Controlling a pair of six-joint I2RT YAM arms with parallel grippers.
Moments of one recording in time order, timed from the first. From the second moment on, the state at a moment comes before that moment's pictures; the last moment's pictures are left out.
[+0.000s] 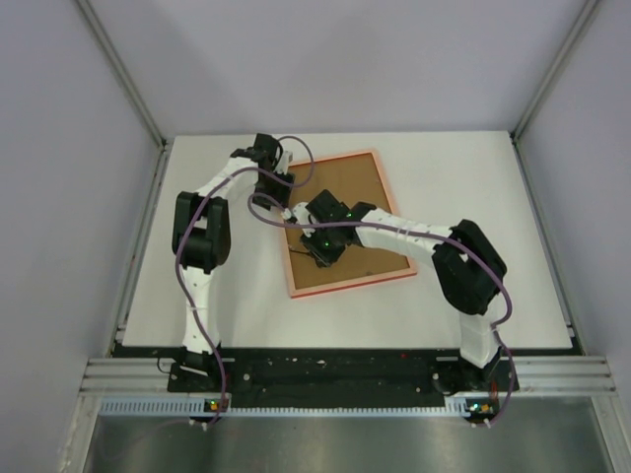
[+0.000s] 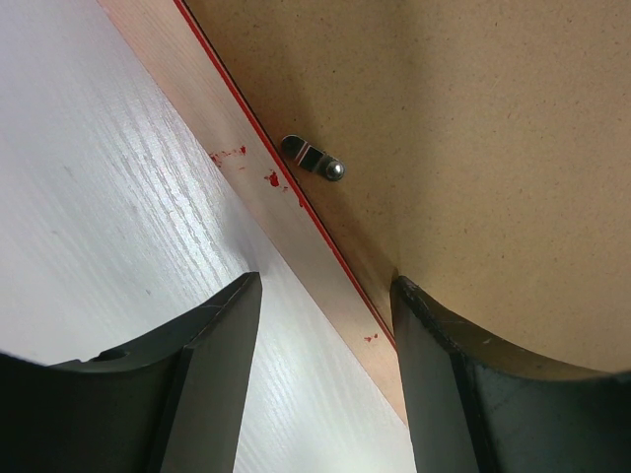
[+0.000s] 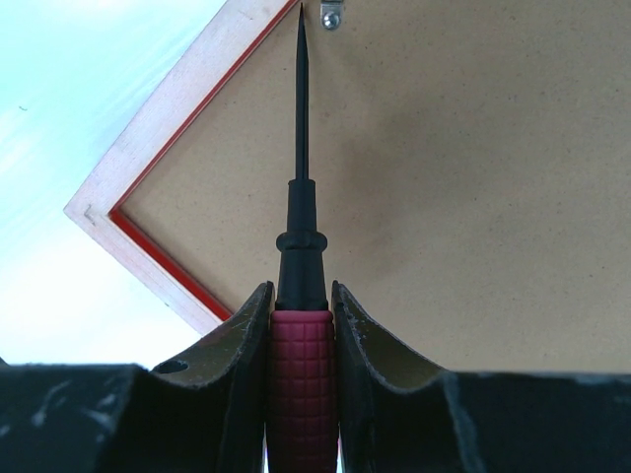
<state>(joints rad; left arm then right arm) -0.25 2.25 1.85 -0.79 0.11 0.00 0.86 1.94 1.45 -0.57 -0.15 -0.10</state>
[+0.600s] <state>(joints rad) -0.25 2.23 1.82 -0.79 0.11 0.00 0.89 1.98 1.46 -0.54 -0.05 0.04</state>
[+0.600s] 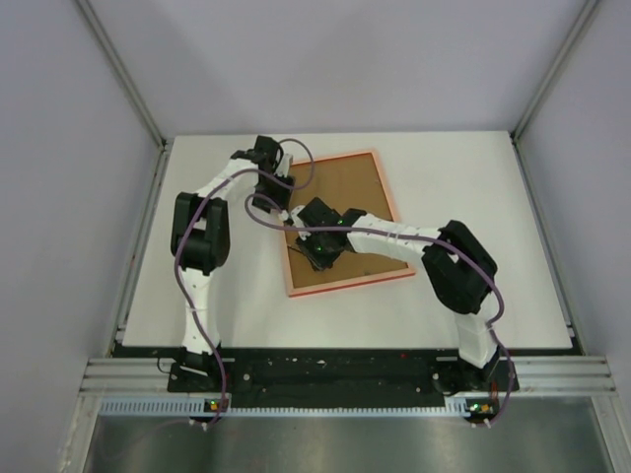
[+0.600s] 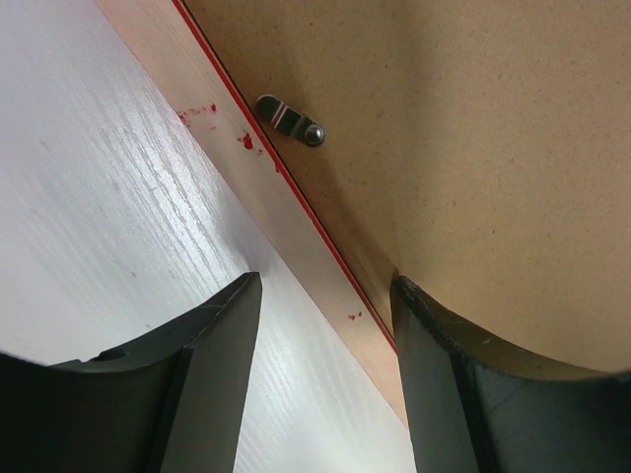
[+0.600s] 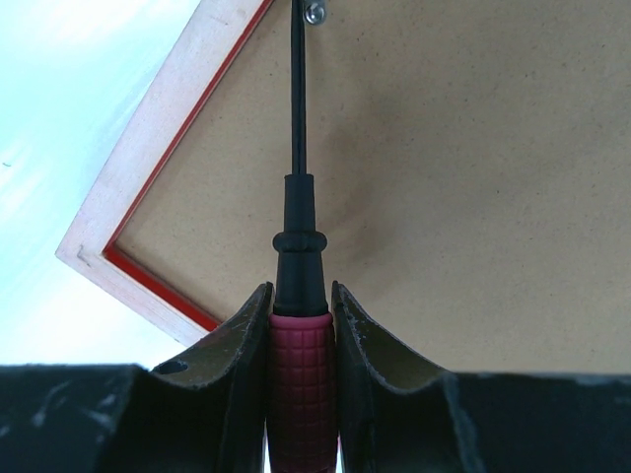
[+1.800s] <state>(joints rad) -0.26 2.19 1.74 -0.75 0.13 -0.01 0.94 2.04 1.50 -0.51 0.16 0.45</state>
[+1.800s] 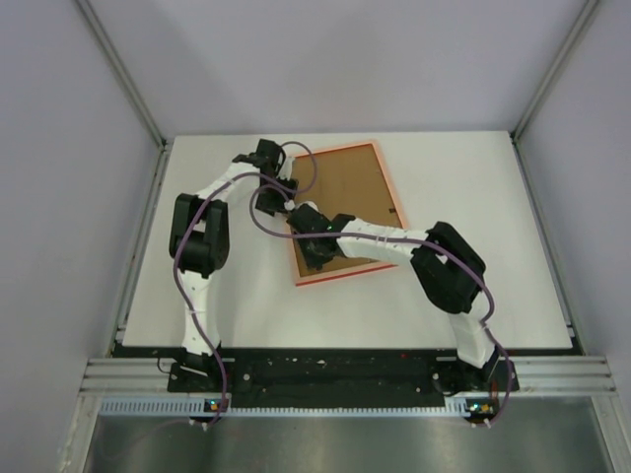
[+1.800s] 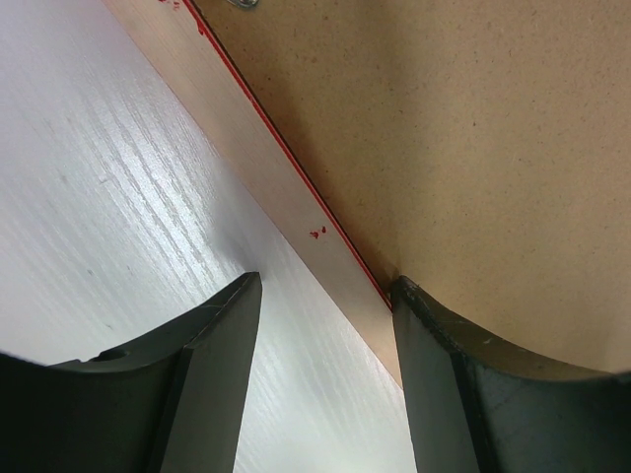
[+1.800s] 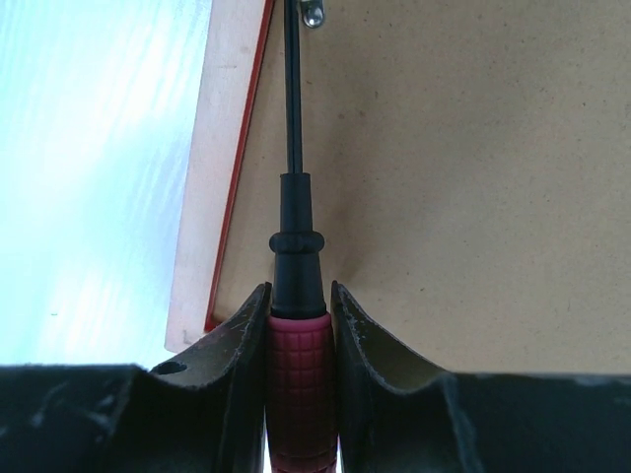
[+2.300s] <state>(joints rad) -0.26 2.19 1.82 -0.83 0.08 0.01 0.89 1.84 1.52 -0.61 0.11 0.16</state>
